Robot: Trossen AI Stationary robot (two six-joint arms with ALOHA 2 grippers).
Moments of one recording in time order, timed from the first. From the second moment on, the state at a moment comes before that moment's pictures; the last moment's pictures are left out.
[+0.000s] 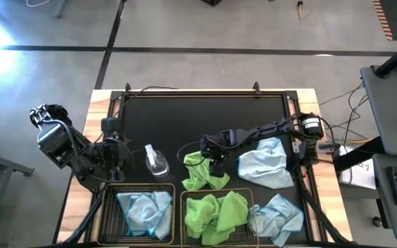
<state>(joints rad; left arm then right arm) -0.75 1.28 1.74 -1.57 -0.83 -0.46 -0.01 1.91 1.30 -0.54 -0.16 0.12</state>
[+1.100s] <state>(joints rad) -0.75 1.28 1.74 -1.57 -0.83 -0.46 -0.02 2.04 1.43 -0.55 -0.34 0.08</state>
